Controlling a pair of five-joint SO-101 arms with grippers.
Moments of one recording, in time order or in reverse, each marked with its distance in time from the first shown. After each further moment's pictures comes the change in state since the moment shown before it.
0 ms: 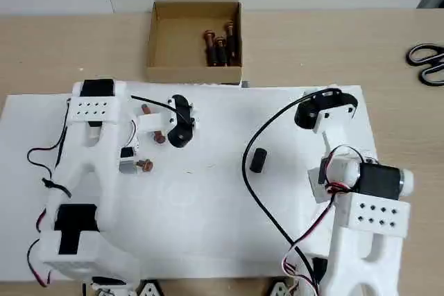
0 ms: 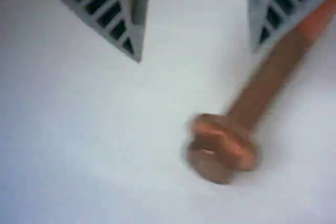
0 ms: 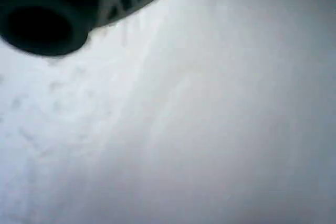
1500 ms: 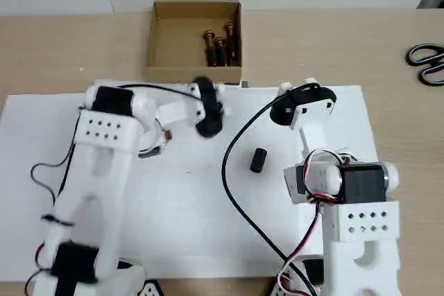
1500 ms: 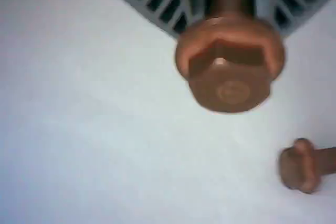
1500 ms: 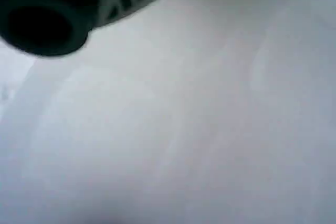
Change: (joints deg) left arm 12.2 -18.9 -0.1 2.3 21.5; right arm -14.2 0.0 -9.8 9.8 -13.1
